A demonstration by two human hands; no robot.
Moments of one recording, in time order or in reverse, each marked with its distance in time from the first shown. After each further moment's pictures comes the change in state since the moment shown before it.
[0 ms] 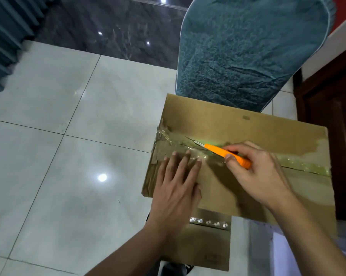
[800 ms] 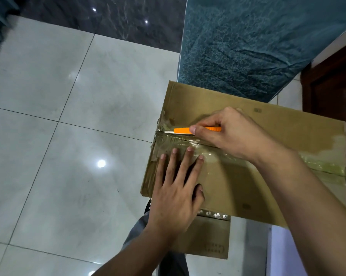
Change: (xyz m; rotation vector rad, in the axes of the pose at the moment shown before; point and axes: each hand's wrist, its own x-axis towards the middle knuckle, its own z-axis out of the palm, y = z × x) left_hand -0.003 -0.003 0.017 0.104 -0.039 -0.039; right_hand 0.087 -0.040 0.021 -0.126 -0.412 -0.063
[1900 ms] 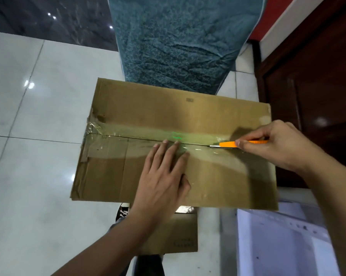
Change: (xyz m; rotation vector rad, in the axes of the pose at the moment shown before) left_hand 0.039 0.095 0.014 -0.114 0.010 0.202; right_hand -0.146 0.150 -0.095 -0.037 0.128 0.359
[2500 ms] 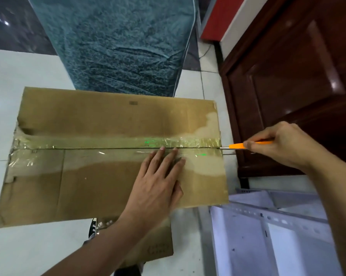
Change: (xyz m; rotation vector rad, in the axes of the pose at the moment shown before) left_hand 0.037 0.076 0.035 -0.001 -0.107 0.207; right_hand -0.043 0.103 -0.064 -0.042 0.082 0.233
